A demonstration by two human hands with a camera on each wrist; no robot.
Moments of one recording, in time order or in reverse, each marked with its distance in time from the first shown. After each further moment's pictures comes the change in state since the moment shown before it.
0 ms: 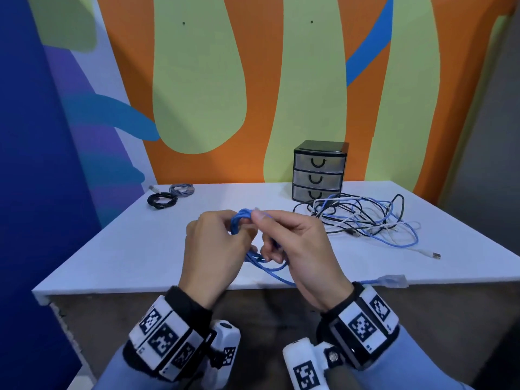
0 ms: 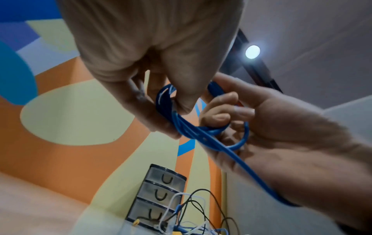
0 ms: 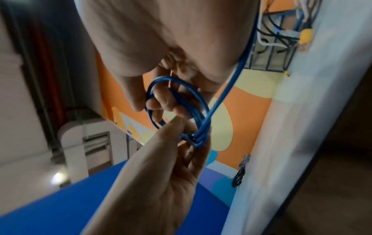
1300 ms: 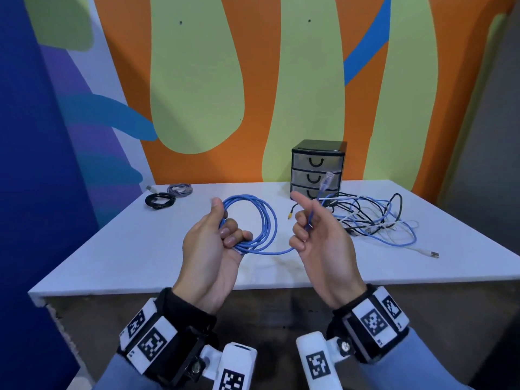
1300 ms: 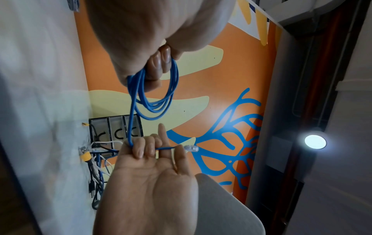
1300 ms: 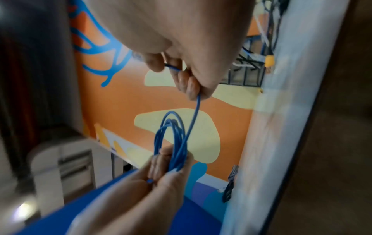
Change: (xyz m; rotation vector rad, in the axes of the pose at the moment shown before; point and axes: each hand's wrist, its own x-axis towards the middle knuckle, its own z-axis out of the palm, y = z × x) left_hand 0.009 -0.004 0.018 -1.253 0.078 -0.513; right_hand 0.008 0.019 -0.035 0.430 0.260 0.101
